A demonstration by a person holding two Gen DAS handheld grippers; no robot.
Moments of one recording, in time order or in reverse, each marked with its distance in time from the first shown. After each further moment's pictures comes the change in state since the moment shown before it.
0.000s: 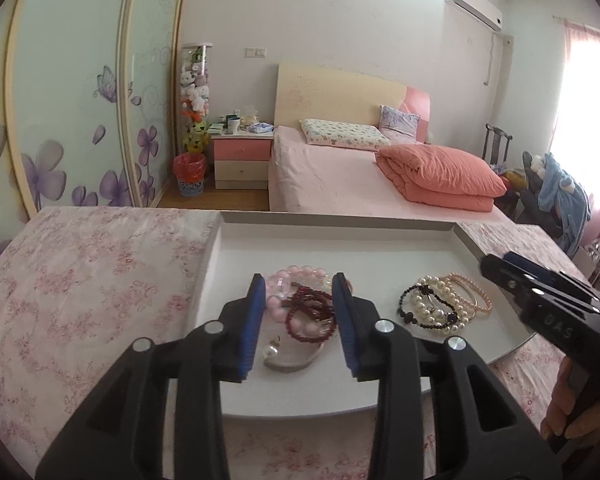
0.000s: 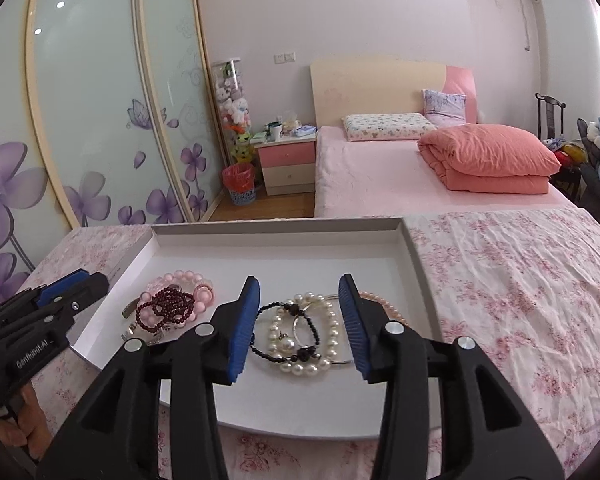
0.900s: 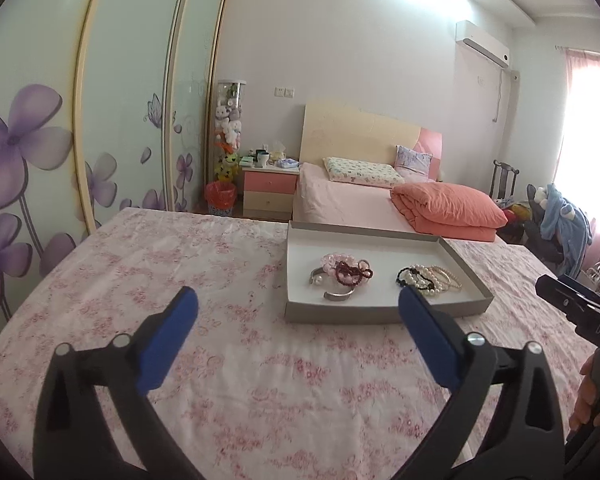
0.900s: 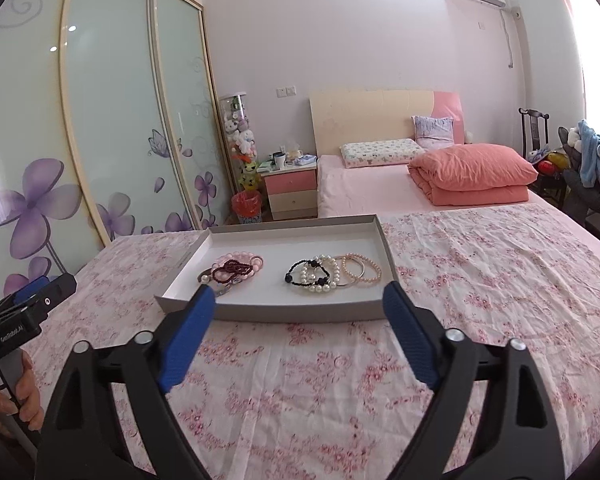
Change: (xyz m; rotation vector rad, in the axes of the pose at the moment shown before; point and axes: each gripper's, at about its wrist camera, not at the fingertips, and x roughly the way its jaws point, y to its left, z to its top) left arm -0.179 0.028 -0.052 -0.025 -0.146 0.072; right arm -0.150 0.024 -0.052 -0.005 -0.104 0.014
